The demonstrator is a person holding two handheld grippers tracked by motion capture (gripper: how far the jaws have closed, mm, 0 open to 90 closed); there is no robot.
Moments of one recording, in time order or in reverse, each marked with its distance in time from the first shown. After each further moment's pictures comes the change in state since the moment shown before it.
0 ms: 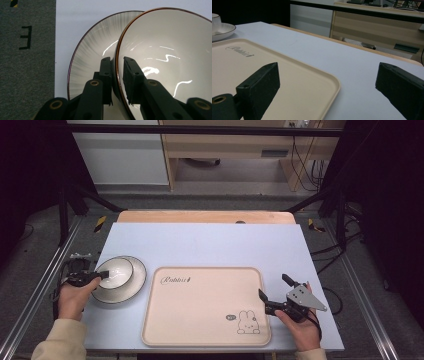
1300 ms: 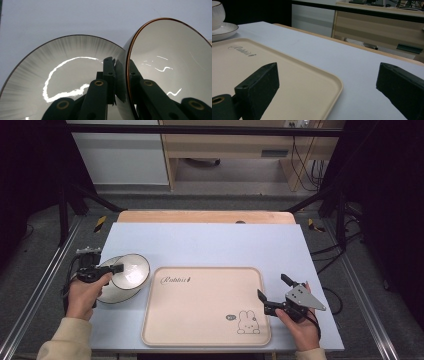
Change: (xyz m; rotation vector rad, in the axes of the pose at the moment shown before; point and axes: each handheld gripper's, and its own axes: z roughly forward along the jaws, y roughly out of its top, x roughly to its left) left arm -0.050 0.019 -0.015 -0.063 -0.192 0.024; right arm 0.001 -0.001 0.002 0.001 0.015 -0.002
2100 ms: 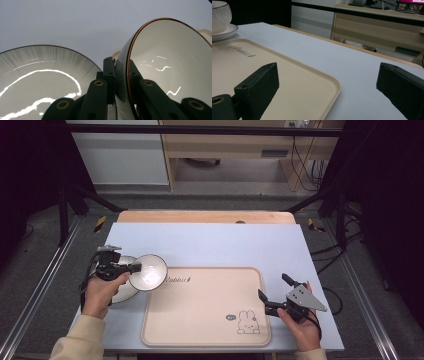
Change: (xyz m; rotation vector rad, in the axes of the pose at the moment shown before) left arm -0.045 0.009 0.020 0.030 -0.074 0.087; right arm -0.001 0.001 -0.002 -0.012 -0.005 -0.013
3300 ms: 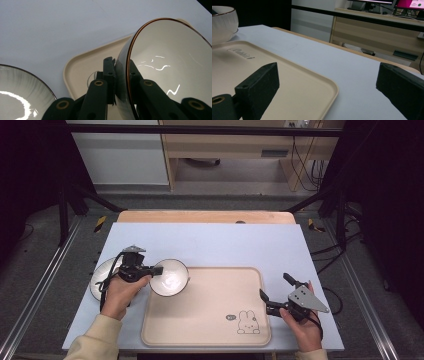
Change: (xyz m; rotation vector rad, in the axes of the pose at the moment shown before) left arm -0.052 0.008 0.026 0.045 -0.094 0.089; right arm -0.002 0.002 -0.003 -0.025 -0.004 -0.015
